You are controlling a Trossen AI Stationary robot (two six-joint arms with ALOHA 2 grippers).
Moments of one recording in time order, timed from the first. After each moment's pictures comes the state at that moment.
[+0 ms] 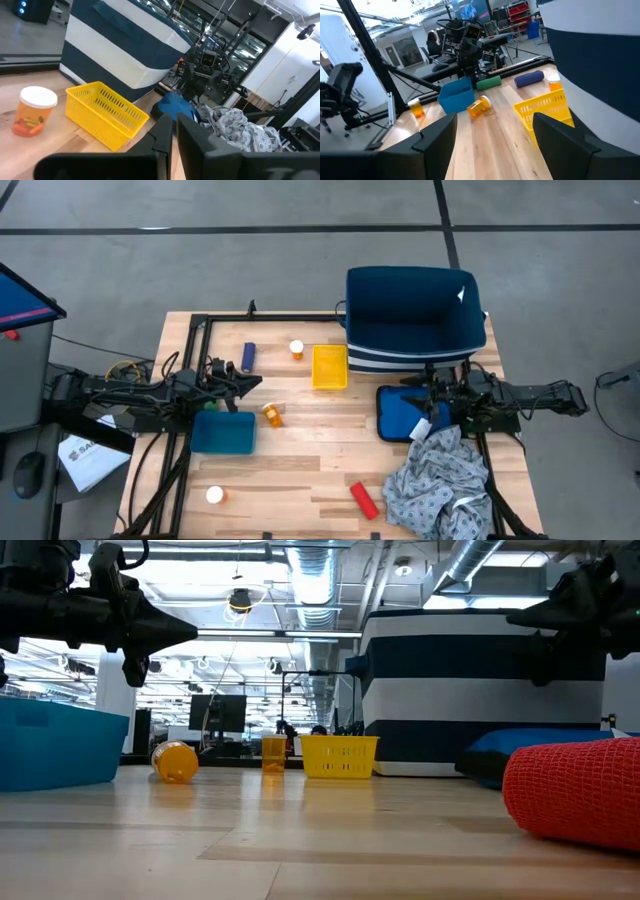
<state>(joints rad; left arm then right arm) 0.05 0.49 0.01 0.52 -0.24 -0.54 0.00 0.07 0.01 0.06 0.11 0.31</state>
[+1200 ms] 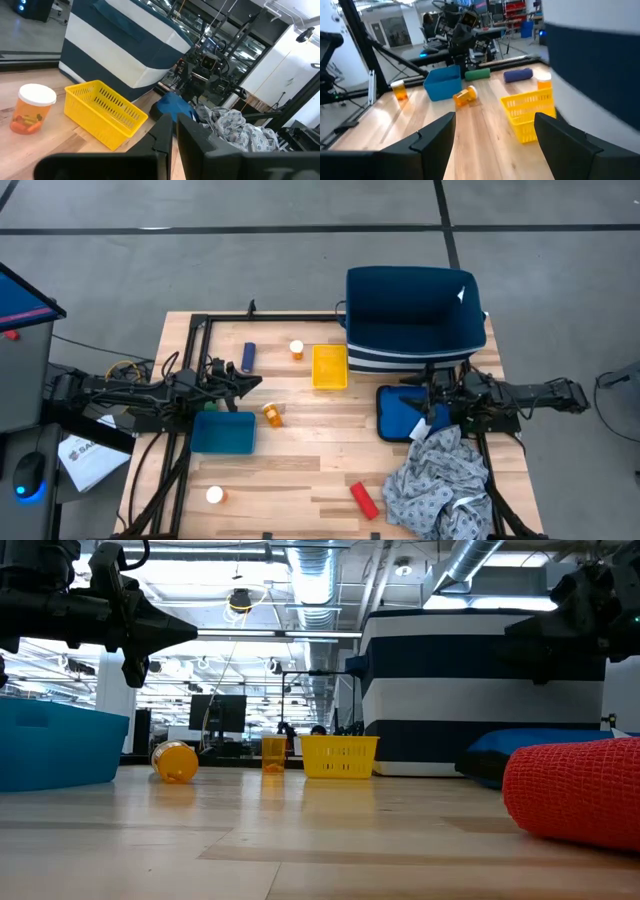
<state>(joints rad) 0.05 0.49 0.01 0.52 -0.24 -0.56 0.03 0.10 0.01 0.04 0.16 0.17</state>
